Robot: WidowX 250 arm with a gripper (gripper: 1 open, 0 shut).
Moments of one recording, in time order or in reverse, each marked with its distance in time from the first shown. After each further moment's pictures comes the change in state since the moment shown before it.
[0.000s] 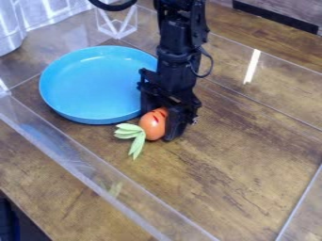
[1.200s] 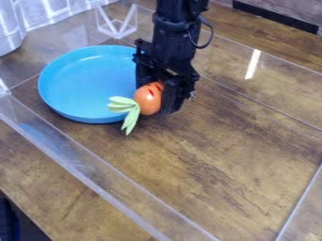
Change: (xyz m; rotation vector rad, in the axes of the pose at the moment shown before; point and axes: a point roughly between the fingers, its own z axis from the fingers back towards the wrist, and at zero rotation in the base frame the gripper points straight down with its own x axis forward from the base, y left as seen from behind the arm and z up) arm -0.010 0.005 0.038 0.042 -0.009 -0.008
